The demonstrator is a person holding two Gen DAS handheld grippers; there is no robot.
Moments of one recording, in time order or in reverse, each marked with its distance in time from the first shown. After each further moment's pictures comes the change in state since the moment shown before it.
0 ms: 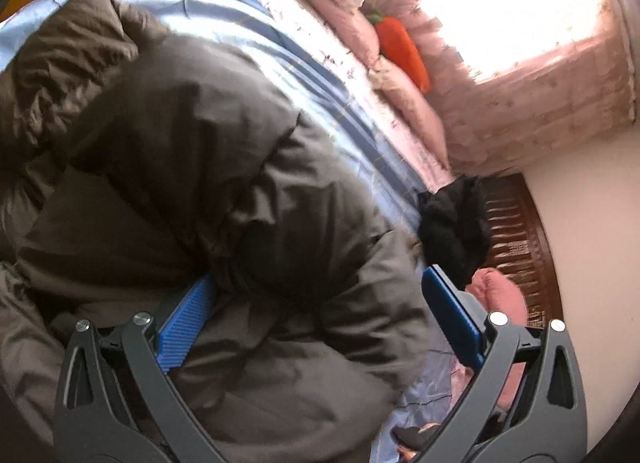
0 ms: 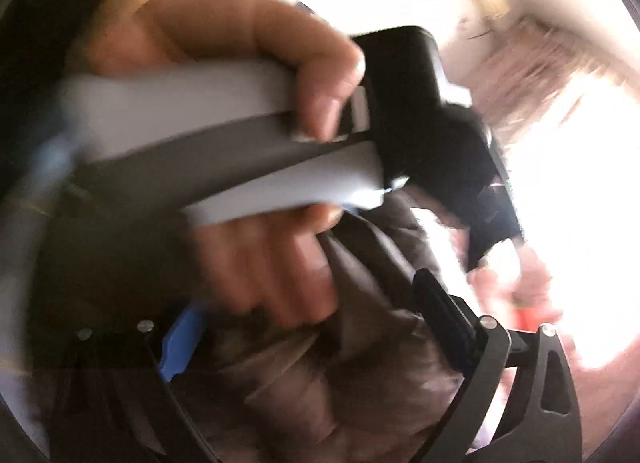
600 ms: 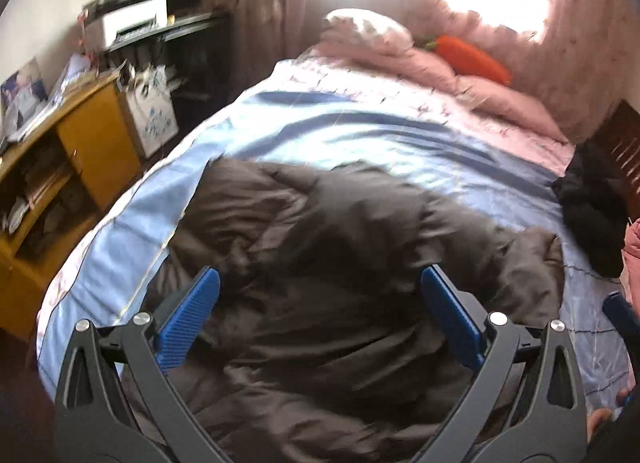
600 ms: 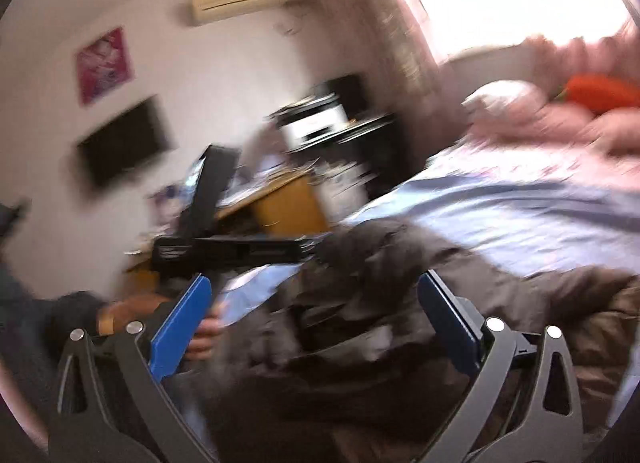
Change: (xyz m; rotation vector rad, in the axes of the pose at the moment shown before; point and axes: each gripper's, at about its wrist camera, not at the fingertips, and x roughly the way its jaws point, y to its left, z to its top) left arm -0.064 -0.020 -0.004 0.372 -0.208 0.623; right arm -0.029 -0.104 -0.008 0.916 -0.163 -0.067
